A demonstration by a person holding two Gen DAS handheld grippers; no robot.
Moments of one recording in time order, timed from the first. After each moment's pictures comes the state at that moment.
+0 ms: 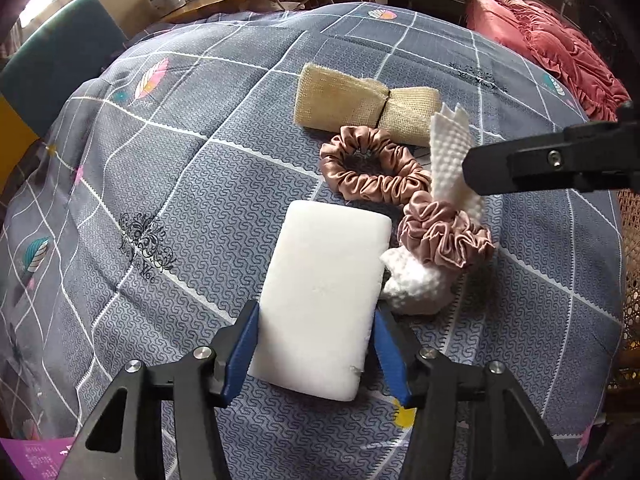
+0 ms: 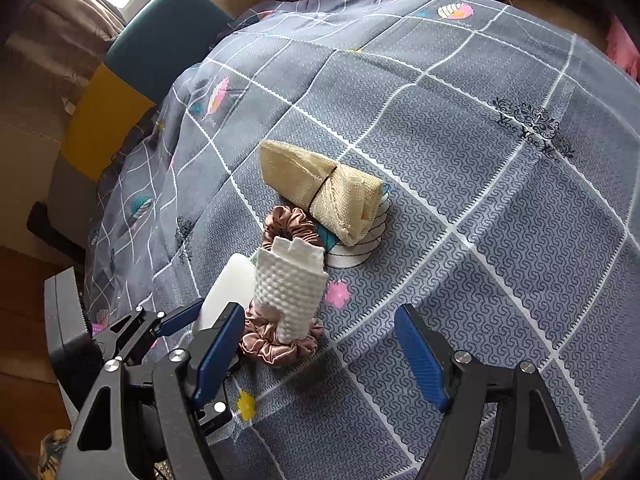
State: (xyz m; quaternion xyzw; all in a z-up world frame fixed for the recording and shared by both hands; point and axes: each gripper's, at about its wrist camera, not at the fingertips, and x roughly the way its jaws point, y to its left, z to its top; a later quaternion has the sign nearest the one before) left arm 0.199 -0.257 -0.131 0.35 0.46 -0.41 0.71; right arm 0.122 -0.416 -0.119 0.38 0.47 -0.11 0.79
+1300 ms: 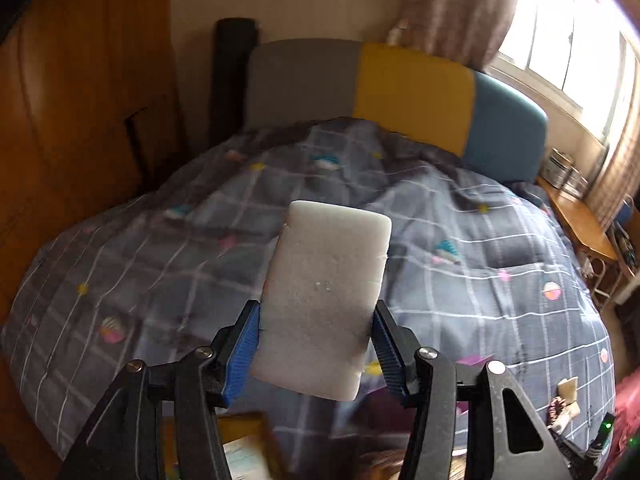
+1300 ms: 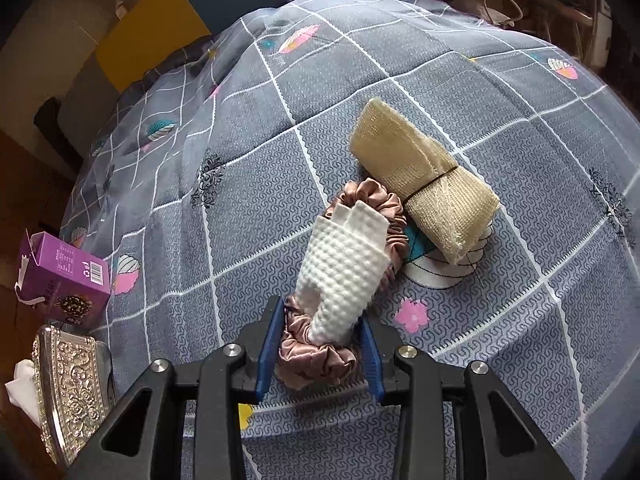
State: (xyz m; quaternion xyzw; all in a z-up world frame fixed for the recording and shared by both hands) left arm 0.290 0.177 0.086 -0.05 0.41 0.05 0.91; right arm 0.173 -0.355 -0.135 0.23 0.51 -0.04 0.83
